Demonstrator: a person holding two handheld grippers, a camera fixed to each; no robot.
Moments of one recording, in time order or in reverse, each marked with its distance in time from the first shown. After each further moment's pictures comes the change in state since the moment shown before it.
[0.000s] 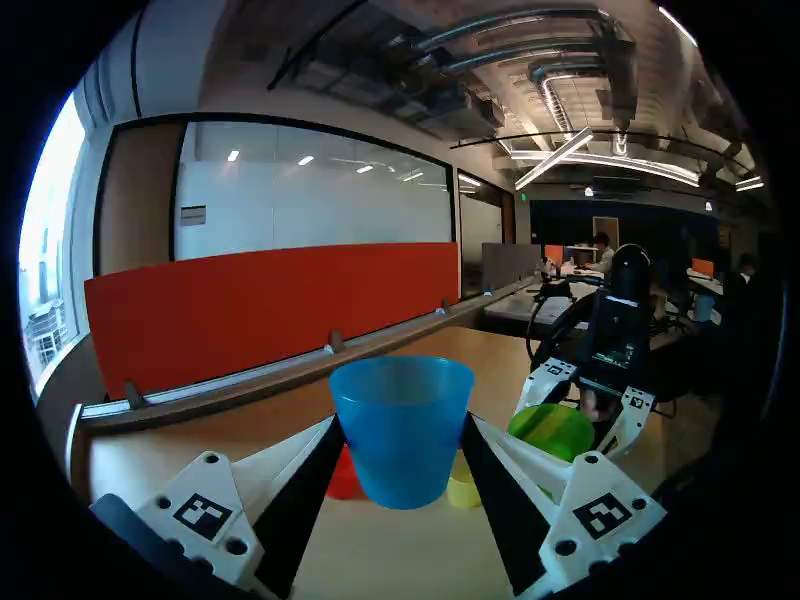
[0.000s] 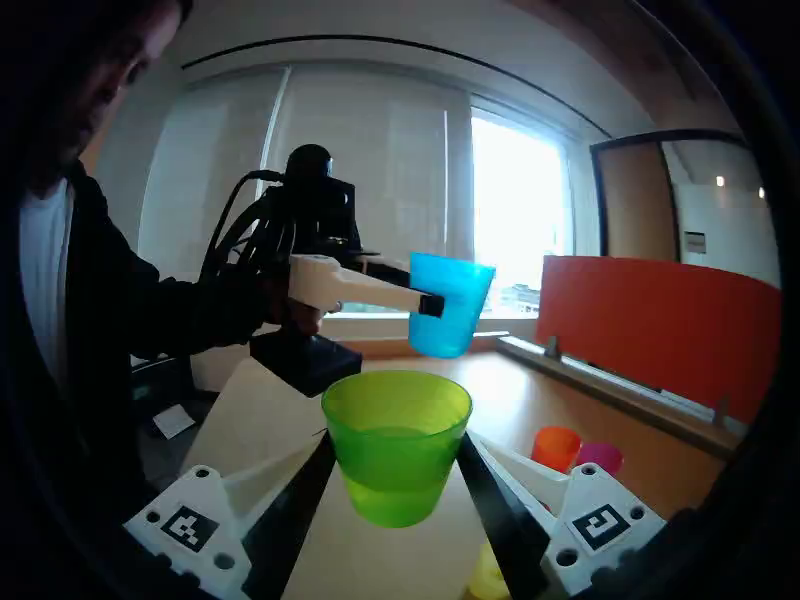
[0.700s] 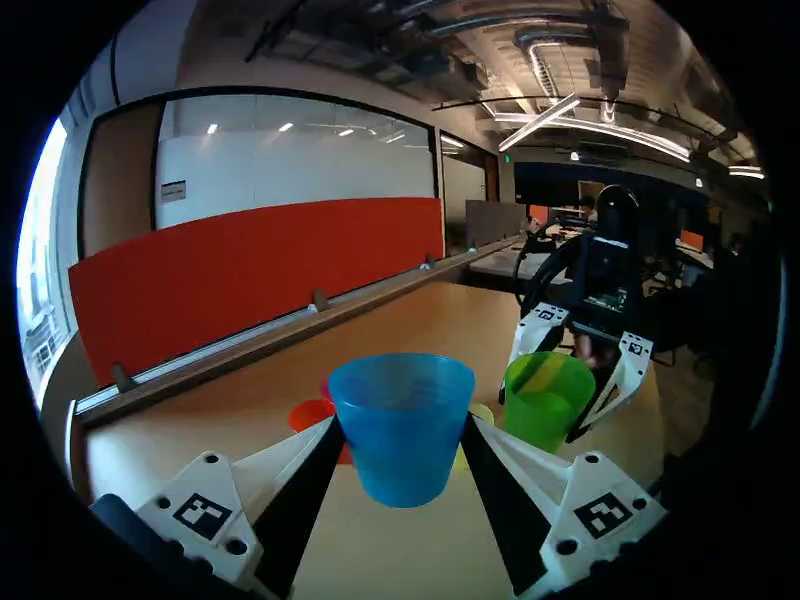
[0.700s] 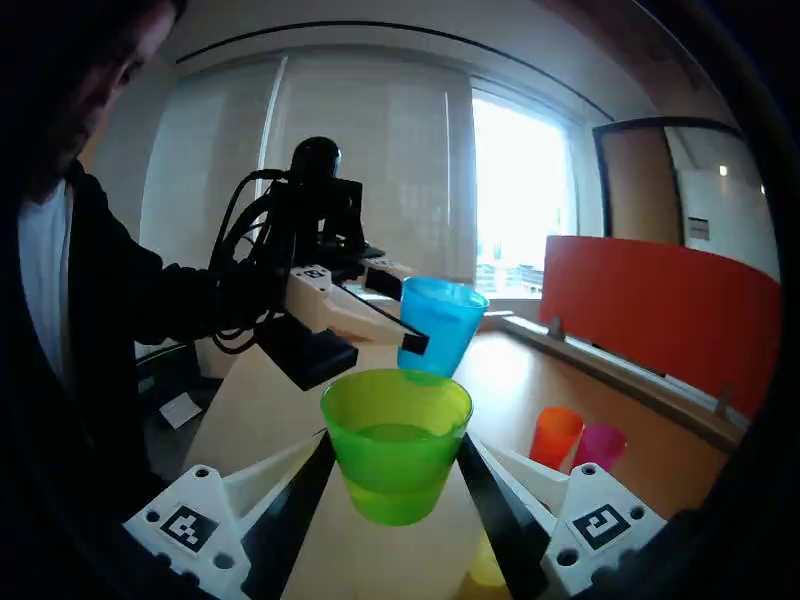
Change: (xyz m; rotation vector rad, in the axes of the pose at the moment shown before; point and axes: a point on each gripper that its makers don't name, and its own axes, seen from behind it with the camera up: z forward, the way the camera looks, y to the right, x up) left arm -0.047 0.008 0.008 -0.055 -0.135 0.038; right arm -0.015 0.004 -0.016 0.018 -0.068 0.015
